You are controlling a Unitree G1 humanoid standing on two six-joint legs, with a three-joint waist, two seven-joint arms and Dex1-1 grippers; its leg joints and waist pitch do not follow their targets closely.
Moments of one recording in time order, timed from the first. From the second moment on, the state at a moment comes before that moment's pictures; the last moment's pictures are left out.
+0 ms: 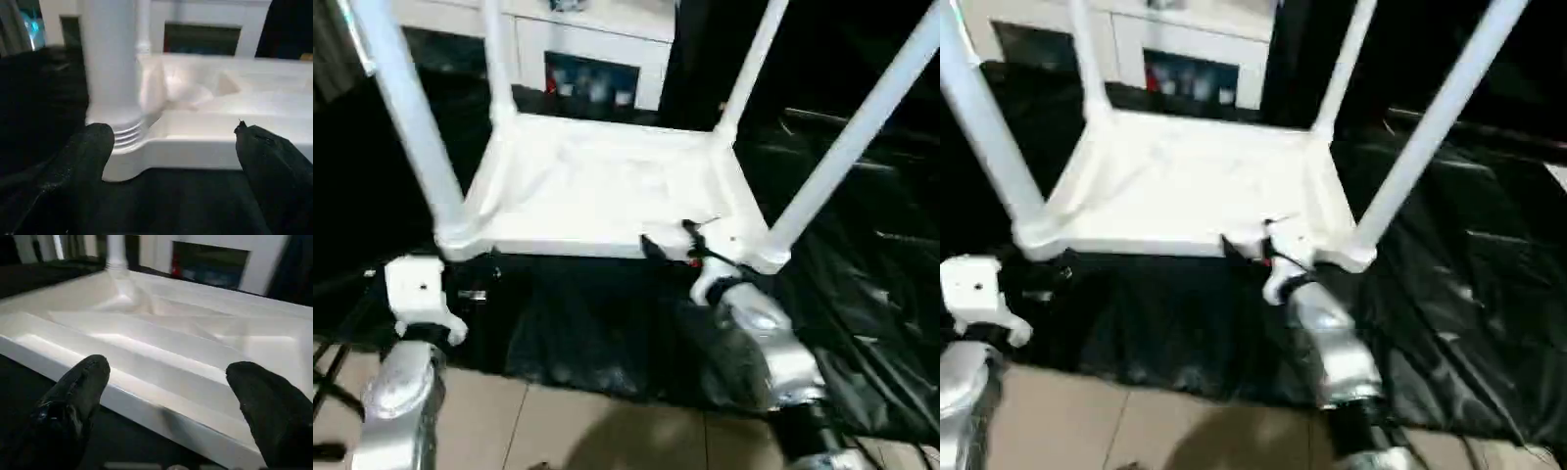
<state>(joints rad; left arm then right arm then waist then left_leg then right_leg) 0.09 0.17 0.24 -0.17 -0.12 0.08 -0.19 -0.30 -0.06 0.08 0.27 0.12 0.10 0.36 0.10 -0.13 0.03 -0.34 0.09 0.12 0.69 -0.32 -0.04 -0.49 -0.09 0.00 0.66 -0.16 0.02</state>
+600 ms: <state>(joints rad) -0.18 0.31 0.32 0.07 -0.20 0.11 -0.24 -0.26 -0.13 0.05 0.21 0.22 0.12 0.55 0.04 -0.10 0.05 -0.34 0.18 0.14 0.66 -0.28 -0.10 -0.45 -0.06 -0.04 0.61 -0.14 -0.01</state>
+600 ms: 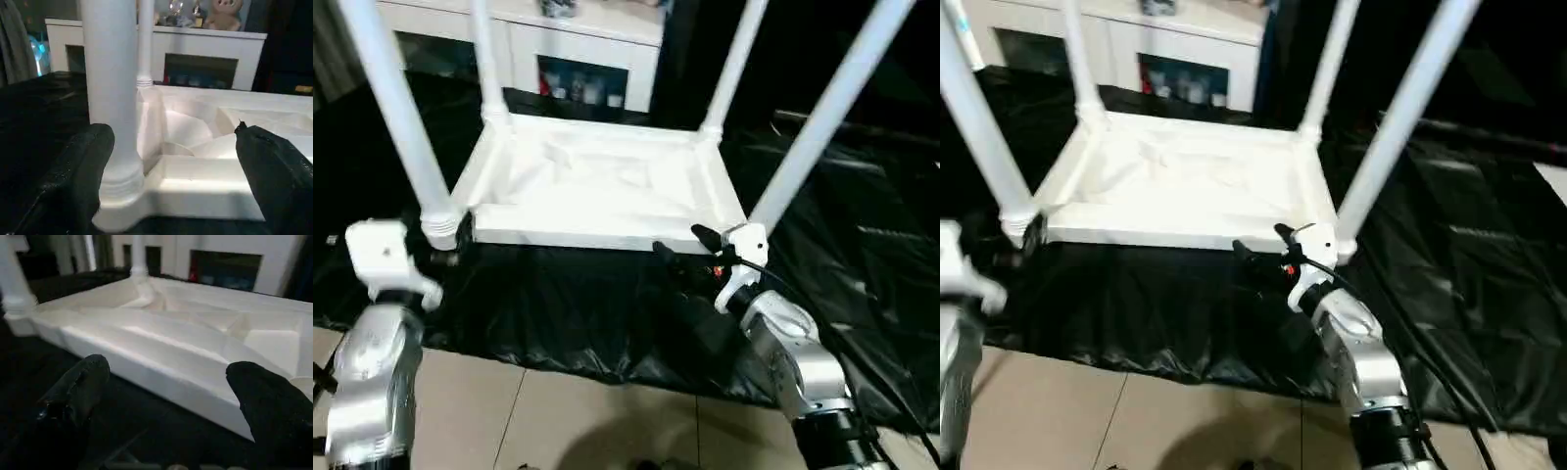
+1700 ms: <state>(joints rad) -0.58 0.48 0.26 0.76 -0.29 0.04 -0.89 -0.29 -0.26 0.10 0.27 0.15 0.30 0.55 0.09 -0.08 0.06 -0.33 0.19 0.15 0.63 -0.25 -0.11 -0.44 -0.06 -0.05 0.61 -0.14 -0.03</state>
